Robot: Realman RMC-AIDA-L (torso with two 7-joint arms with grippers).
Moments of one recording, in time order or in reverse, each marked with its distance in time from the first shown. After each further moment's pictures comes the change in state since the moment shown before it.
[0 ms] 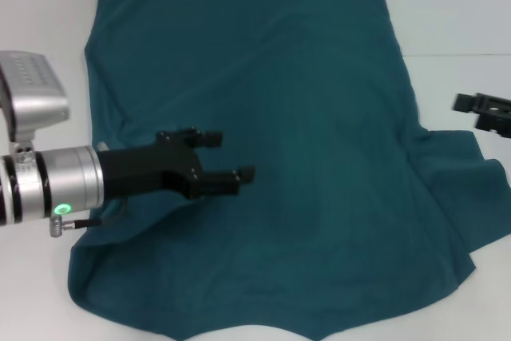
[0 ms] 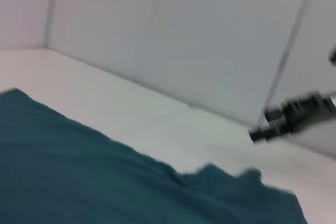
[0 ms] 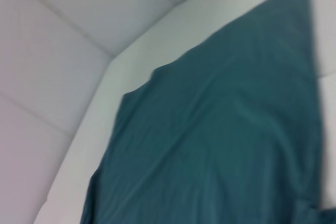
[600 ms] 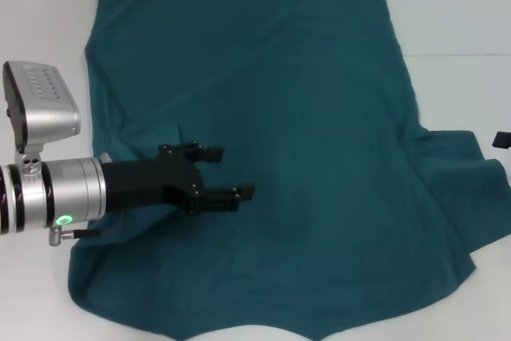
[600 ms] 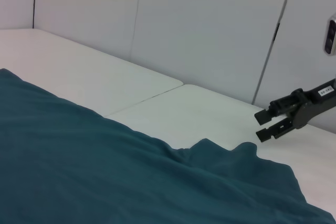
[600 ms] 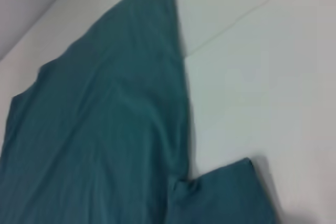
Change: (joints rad) left arm 0.008 -0.004 0.017 0.003 0.043 -0.009 0.016; right arm -0.018 -0.017 0.035 -0.007 -0.218 0.120 0.205
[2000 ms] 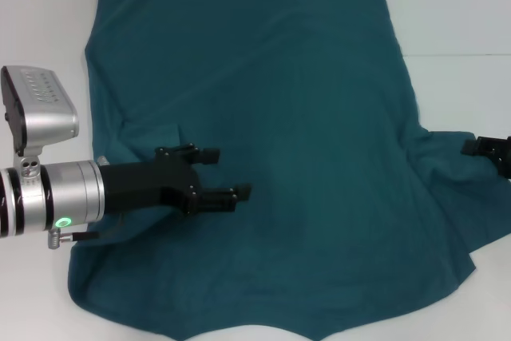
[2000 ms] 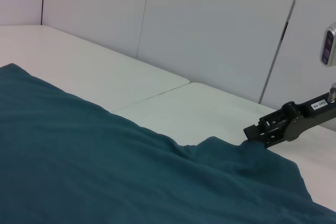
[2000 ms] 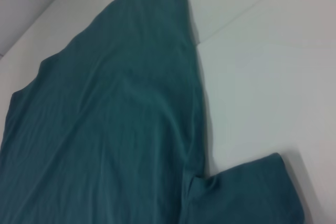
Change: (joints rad) left arm 0.004 0.000 -0.005 -0.012 0.000 -0.015 0.000; right arm 0.044 0.059 0.006 0.086 0.017 0.120 -0.091
